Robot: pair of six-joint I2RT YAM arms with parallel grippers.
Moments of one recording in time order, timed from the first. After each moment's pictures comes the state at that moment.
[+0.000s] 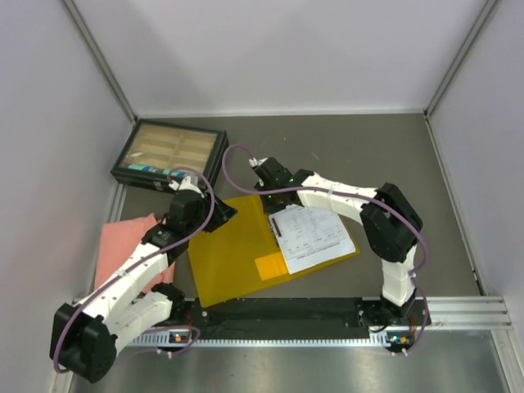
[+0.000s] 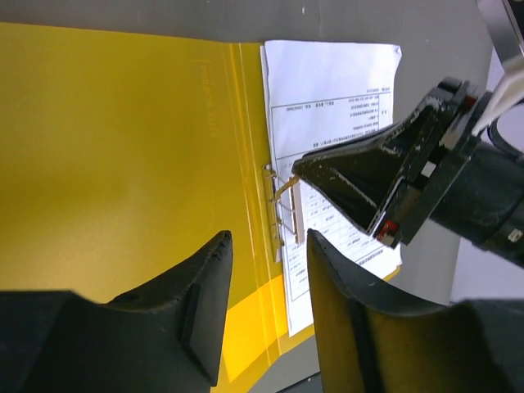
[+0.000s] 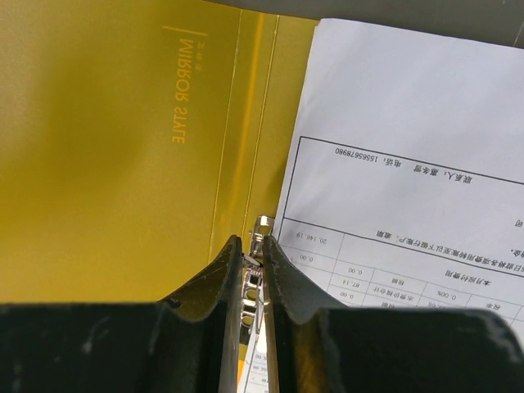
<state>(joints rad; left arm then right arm) -0.42 0.88 0.55 -0.24 0.07 -0.90 0.85 1.93 1.43 -0.49 0.04 0.36</state>
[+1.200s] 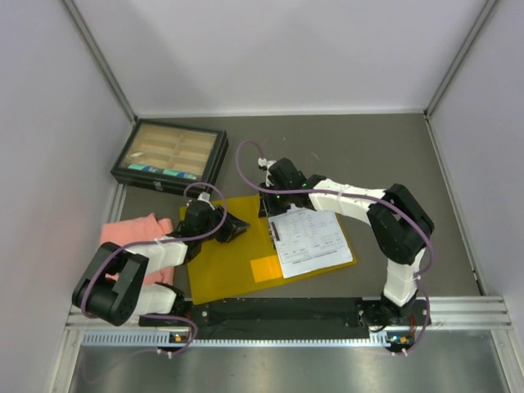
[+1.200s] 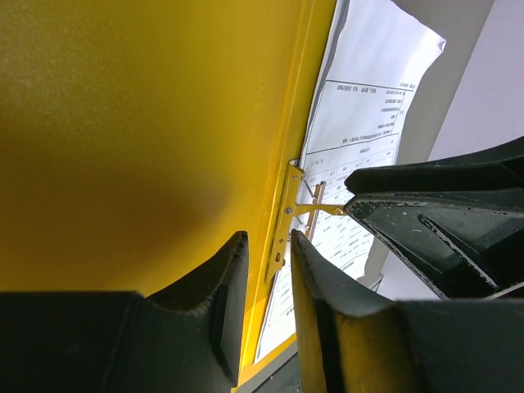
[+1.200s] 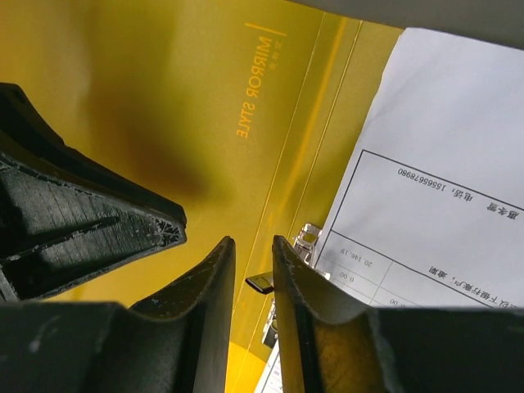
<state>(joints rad) -0.39 1.31 0.33 0.36 0.30 -1.19 0.79 1.86 1.26 -0.26 -0.21 0.43</state>
